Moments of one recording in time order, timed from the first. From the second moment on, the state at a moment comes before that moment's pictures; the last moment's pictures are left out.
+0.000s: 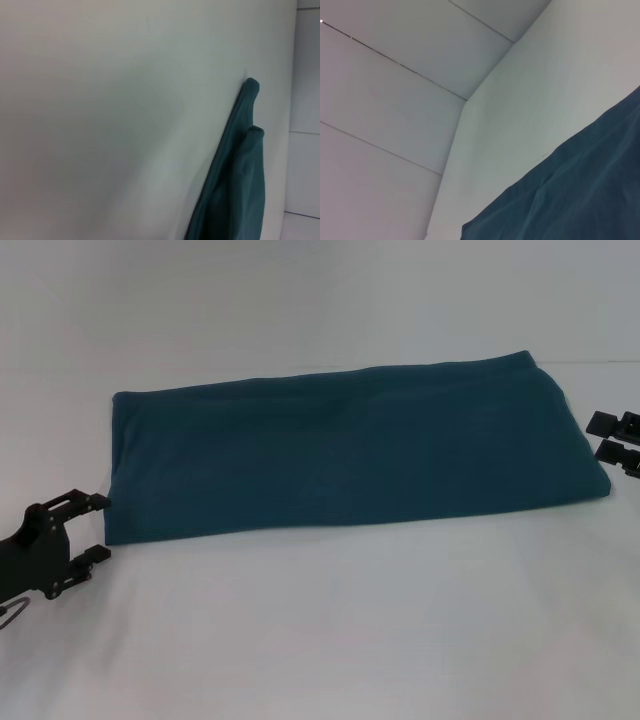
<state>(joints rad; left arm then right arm) -0.41 -2.07 0.42 0.51 2.02 1.15 -2.72 0.44 1.92 -0.58 -0.56 -1.81 -1.44 2.21</state>
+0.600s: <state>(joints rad) -0.42 -2.07 0.42 0.49 2.02 1.12 -2.72 0.44 1.92 -0.57 -0.54 -1.82 -1.44 2.21</state>
